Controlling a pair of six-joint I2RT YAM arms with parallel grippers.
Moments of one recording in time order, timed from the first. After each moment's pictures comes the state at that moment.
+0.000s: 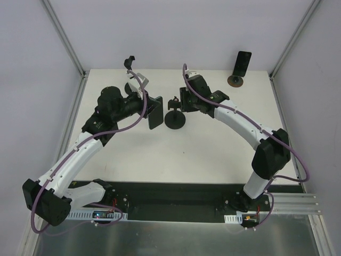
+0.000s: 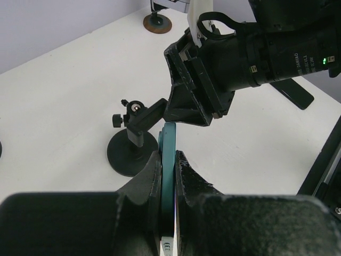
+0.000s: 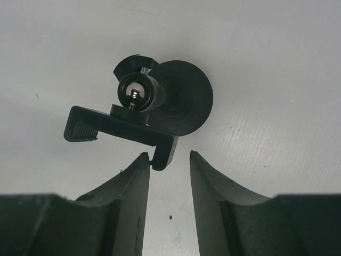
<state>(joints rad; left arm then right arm) -0.48 1.09 1.05 -0.13 0.39 -0.12 0.67 1.70 1.54 -0.59 0.13 0.37</state>
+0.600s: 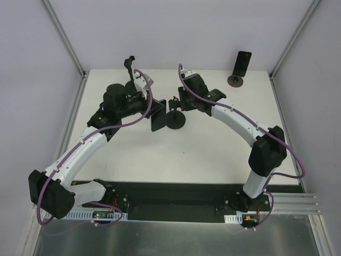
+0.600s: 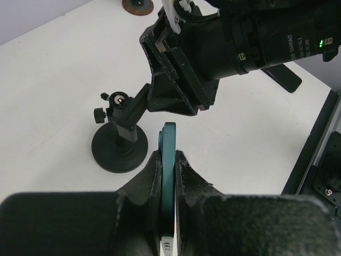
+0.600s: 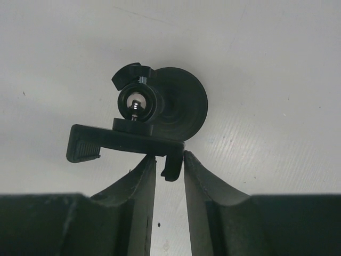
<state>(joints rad) -0.46 1.17 1.06 -0.12 0.50 -0.12 0.67 1.75 1.56 -0.59 0.14 0.30</state>
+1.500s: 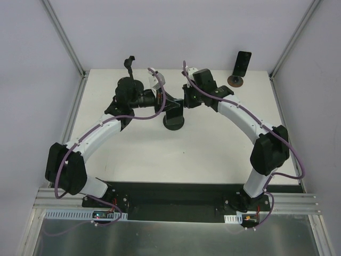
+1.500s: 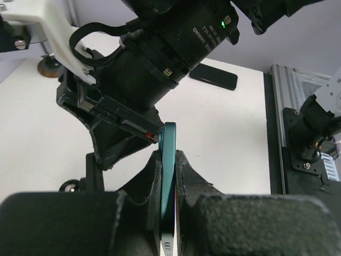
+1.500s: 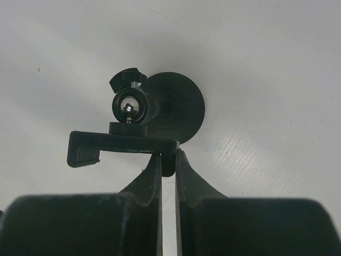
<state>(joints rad) -0.46 1.39 1.08 0.26 0.89 -0.13 0.59 1.75 1.58 -0.57 -0.06 0.14</state>
